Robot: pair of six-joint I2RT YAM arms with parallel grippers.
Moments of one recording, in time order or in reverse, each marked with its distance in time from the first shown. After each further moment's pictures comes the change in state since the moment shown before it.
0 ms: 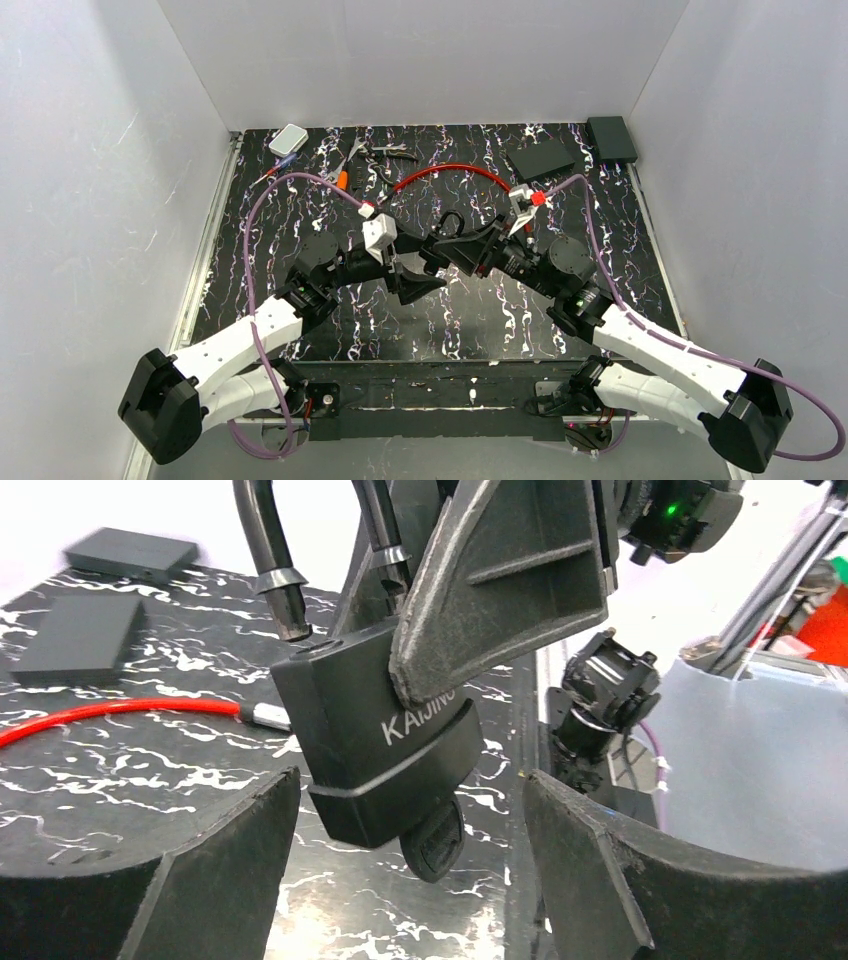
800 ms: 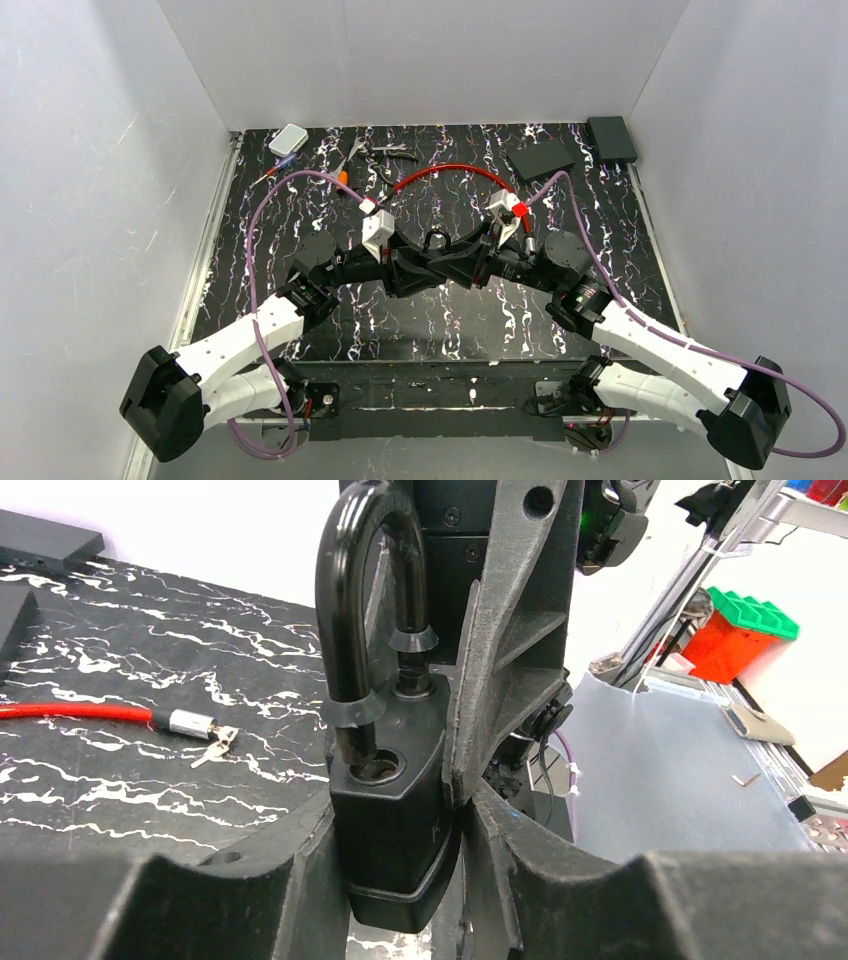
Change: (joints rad) left arm 0.001 0.024 0.005 0.068 0.112 -0.176; right arm 0.000 0.027 0.055 -0.063 -0.235 -0.216
